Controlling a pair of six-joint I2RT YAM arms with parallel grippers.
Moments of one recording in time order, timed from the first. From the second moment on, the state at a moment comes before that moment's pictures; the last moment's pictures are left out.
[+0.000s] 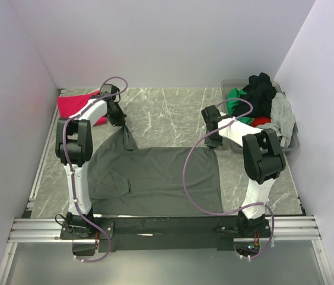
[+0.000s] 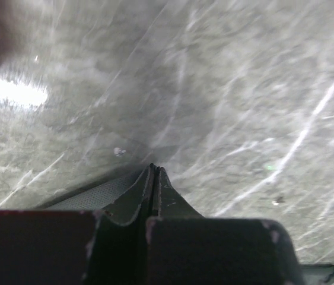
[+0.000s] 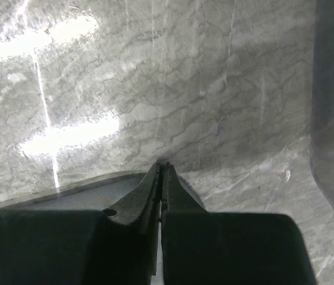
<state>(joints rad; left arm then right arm) -0.14 2.17 1.70 -0.63 0.06 -0.68 0.30 1.88 1.23 -0.59 0.27 0.50</state>
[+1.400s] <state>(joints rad) -0.08 1.71 1.41 -0.63 0.04 -0.71 0.30 1.88 1.38 -0.69 0.33 0.45</state>
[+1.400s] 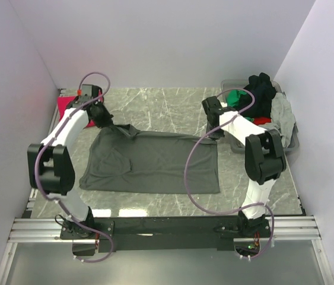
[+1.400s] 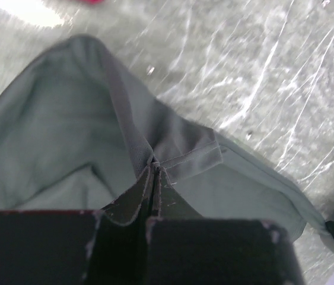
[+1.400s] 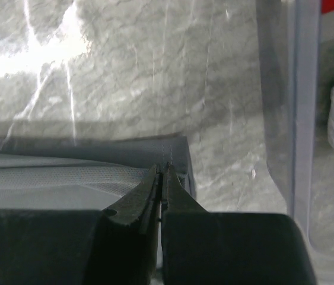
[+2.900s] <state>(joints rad) -0.05 1.09 0.90 -0.80 -0.05 -0.88 0.47 1.53 0.98 -0.66 0.39 0.57</state>
